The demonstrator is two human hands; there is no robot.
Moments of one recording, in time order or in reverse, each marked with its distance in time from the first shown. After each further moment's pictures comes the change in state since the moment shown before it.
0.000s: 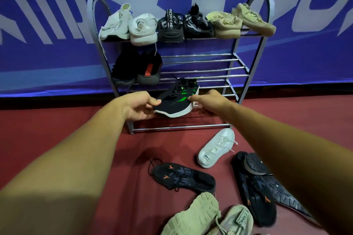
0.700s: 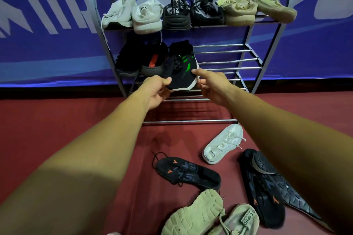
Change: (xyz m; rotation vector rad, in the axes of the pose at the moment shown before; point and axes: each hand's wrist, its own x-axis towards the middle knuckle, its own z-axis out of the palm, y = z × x) left_hand 0.019 0.008 0.044 -0.286 0.240 0.271; right_hand 0.043 -0.012 0.008 0.575 -0.019 0.027
